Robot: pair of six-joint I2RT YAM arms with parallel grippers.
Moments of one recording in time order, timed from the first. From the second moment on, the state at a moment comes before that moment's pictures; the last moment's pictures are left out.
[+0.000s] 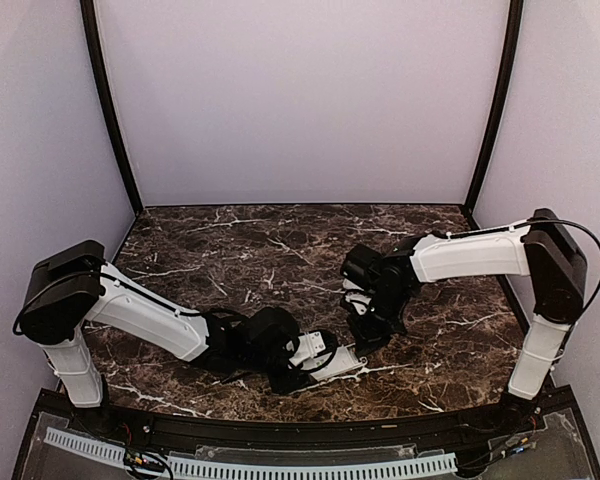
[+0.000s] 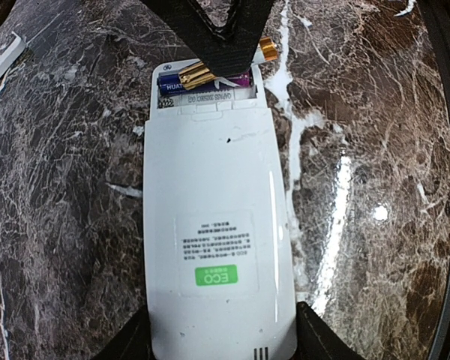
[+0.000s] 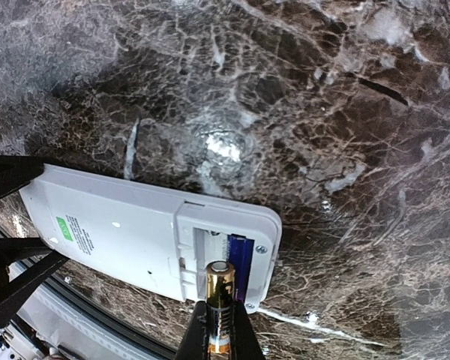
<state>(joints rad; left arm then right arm) -1.19 1.81 0.87 0.08 0.00 0.11 0.87 1.80 1.18 -0.87 -0.29 0.48</state>
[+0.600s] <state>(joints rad) -1.19 1.81 0.87 0.08 -0.01 0.11 0.87 1.86 1.24 -0.92 -0.31 0.48</state>
